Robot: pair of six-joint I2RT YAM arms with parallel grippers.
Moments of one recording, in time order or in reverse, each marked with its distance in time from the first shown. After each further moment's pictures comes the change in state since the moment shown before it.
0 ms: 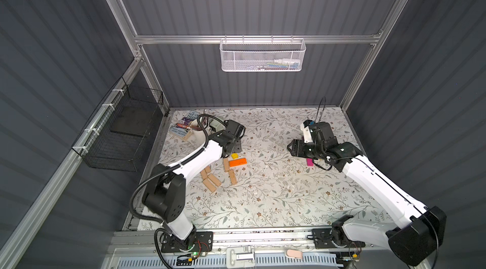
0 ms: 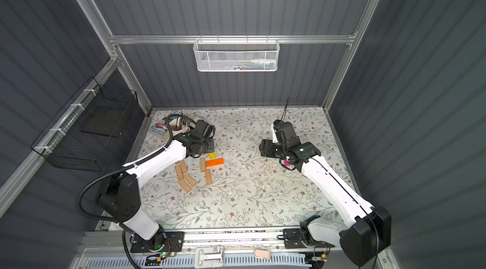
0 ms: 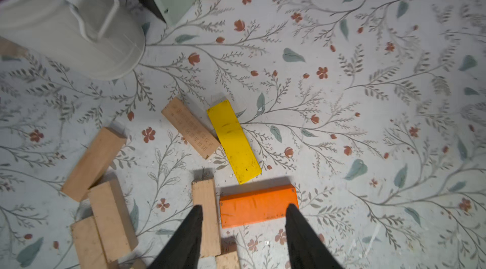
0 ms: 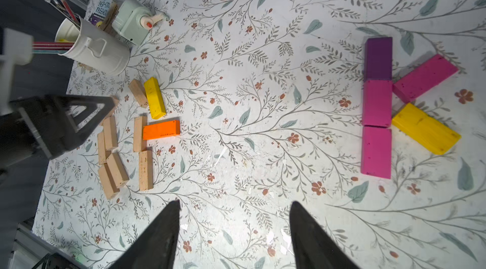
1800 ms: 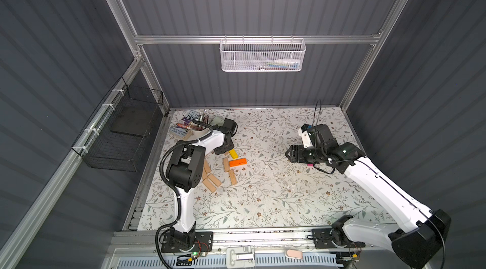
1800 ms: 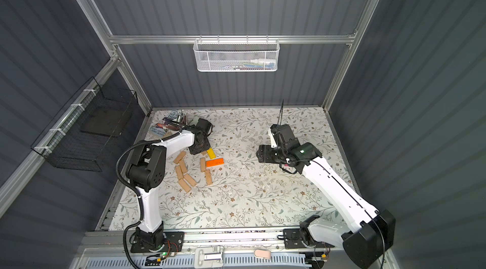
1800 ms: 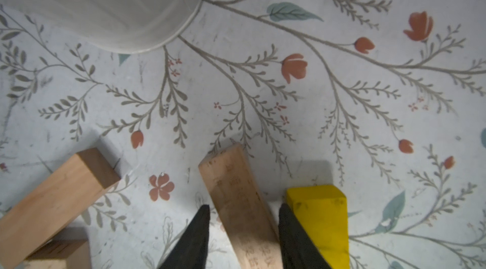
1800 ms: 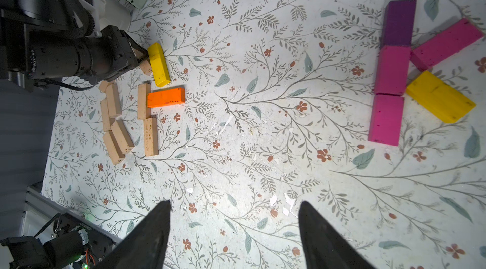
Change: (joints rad) left arm 0.183 0.306 0.134 -0.001 -0.012 -0.139; right arm 0.045 -0.032 0.031 -0.130 -0.036 0.005
